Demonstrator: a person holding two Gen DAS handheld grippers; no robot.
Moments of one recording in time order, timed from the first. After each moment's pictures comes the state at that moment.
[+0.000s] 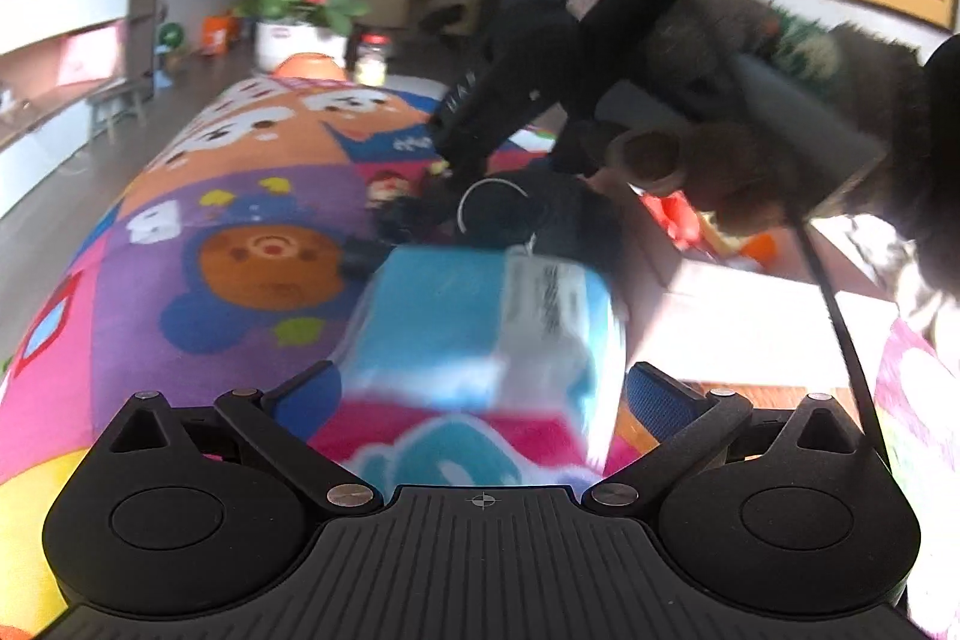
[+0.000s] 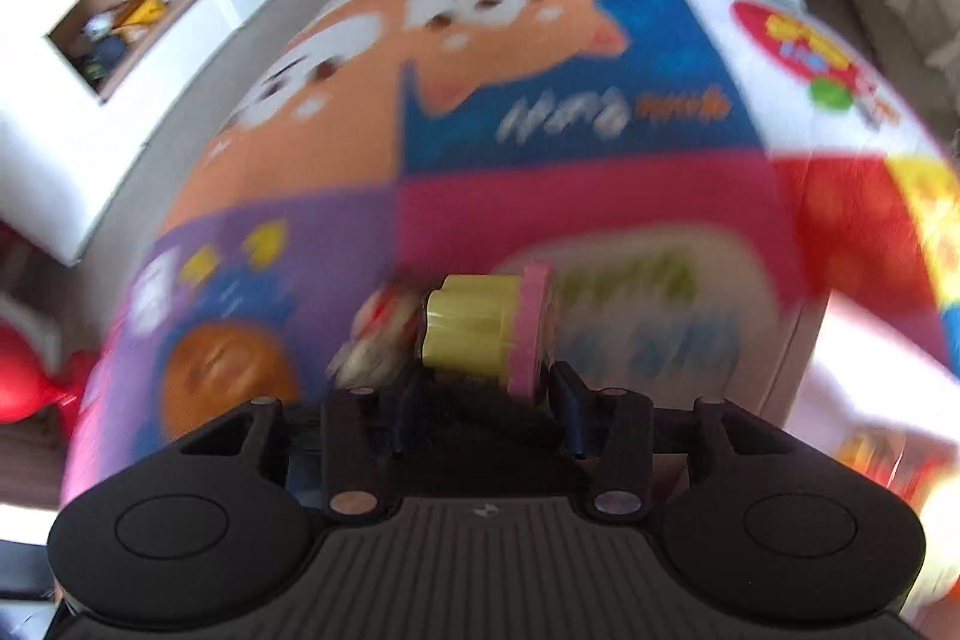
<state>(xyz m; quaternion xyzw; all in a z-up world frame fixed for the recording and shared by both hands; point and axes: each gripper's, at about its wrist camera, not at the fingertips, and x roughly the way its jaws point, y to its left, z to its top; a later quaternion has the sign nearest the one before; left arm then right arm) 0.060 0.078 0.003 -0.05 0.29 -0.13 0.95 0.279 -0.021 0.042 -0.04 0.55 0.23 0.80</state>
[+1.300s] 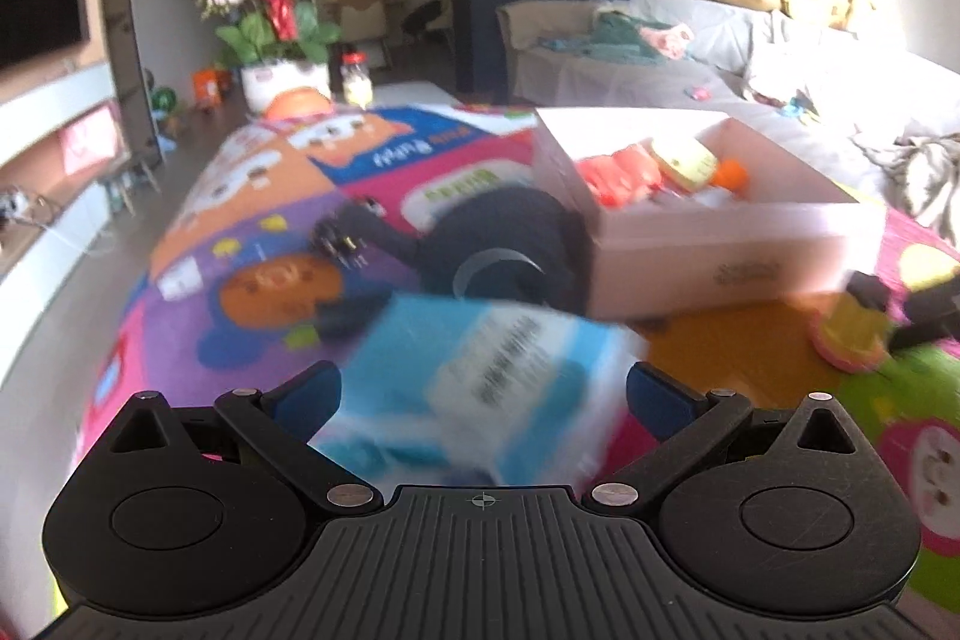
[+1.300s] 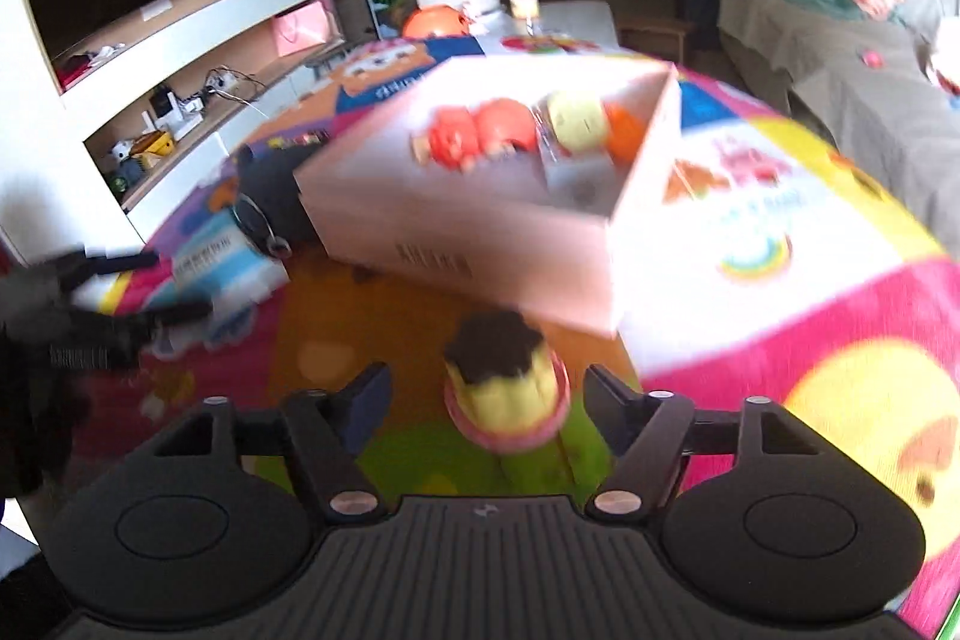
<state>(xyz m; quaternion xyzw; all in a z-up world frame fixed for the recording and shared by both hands) 0.027 0.045 0.025 0.06 0.29 -0.10 0.95 -0.006 -0.259 0.040 0.04 0.39 0.18 0.90</state>
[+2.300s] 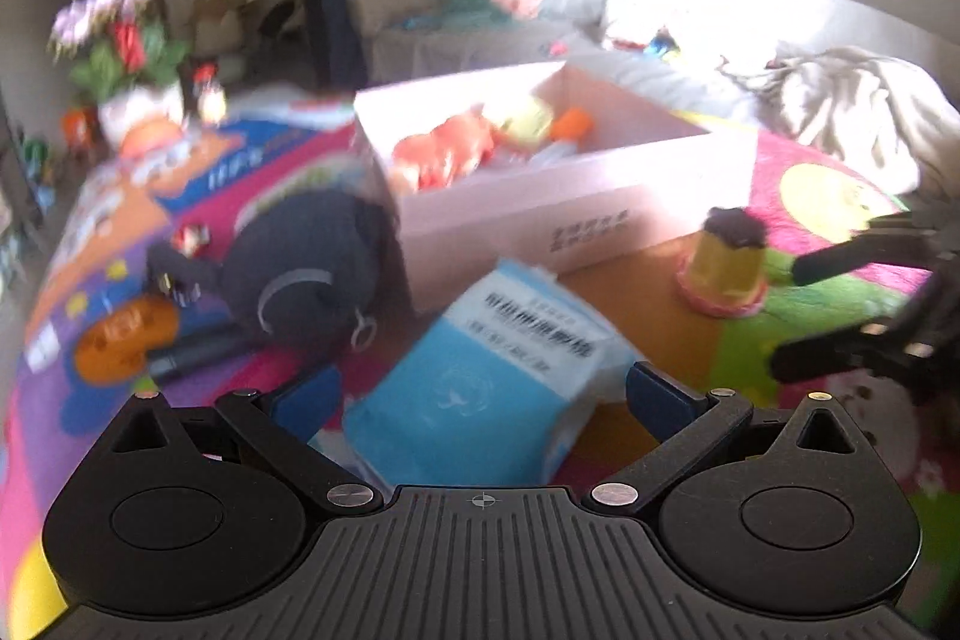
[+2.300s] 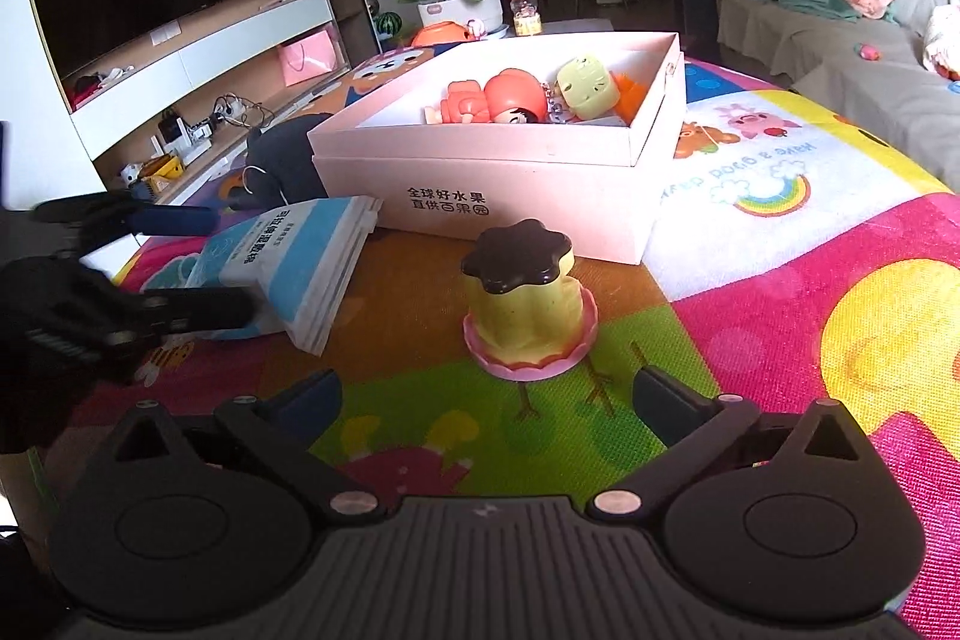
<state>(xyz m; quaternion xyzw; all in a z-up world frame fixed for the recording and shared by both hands) 0.029 0.000 0.015 0.11 0.32 -0.24 0.91 -0.034 -0.254 0.003 0.05 0.35 0.18 0.92</state>
